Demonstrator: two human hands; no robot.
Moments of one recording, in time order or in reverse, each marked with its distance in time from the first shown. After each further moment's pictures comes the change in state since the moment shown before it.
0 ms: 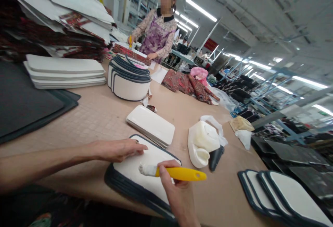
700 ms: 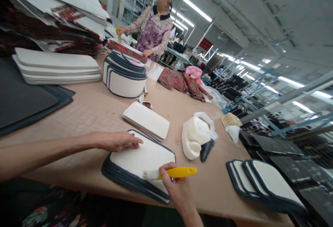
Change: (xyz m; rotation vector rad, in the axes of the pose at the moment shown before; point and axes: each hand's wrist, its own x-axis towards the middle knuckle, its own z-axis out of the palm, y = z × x) left_hand 0.004 -0.015 0.000 -0.144 0.022 -0.001; right_hand -0.009 0.036 -0.026 -0.116 -0.155 0.026
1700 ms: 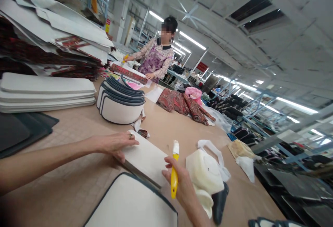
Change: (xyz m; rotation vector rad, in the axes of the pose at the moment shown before) left_hand 0.044 -0.068 -0.093 0.500 0.240 0.053; right_hand 0.162 0.013 -0.004 -0.149 -0.196 -0.300
